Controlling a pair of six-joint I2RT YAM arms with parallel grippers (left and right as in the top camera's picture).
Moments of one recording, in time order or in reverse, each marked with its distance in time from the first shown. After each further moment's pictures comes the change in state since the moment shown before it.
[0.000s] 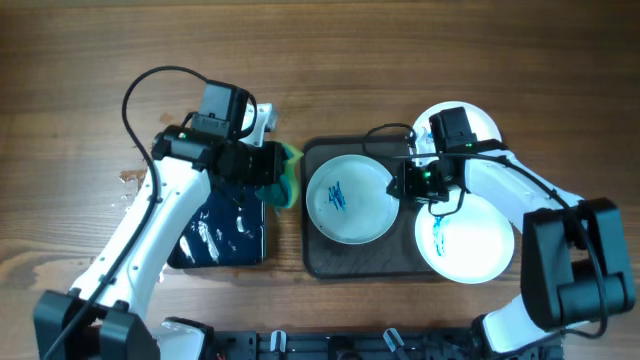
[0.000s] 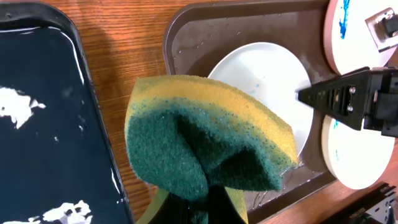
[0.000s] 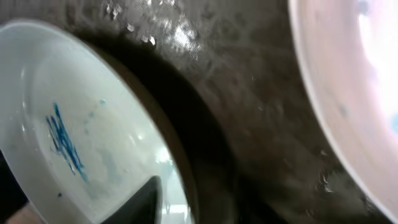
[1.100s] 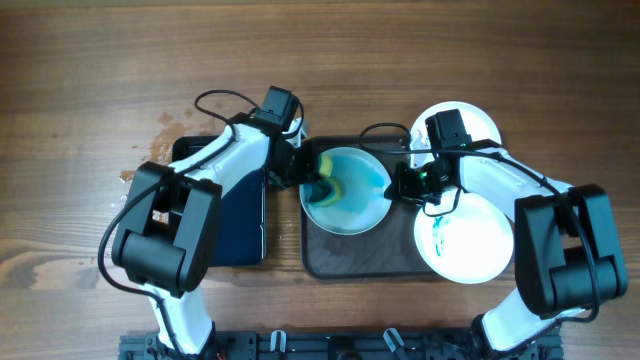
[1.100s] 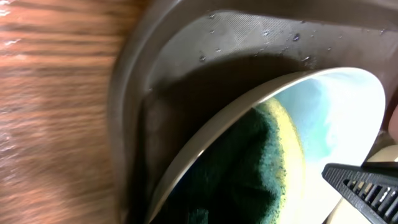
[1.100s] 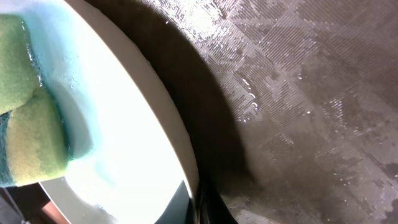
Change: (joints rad) left arm -0.089 0.483 0.049 0.252 0.082 -0.293; right arm 0.002 0.051 -0.001 0.010 -0.094 0.037
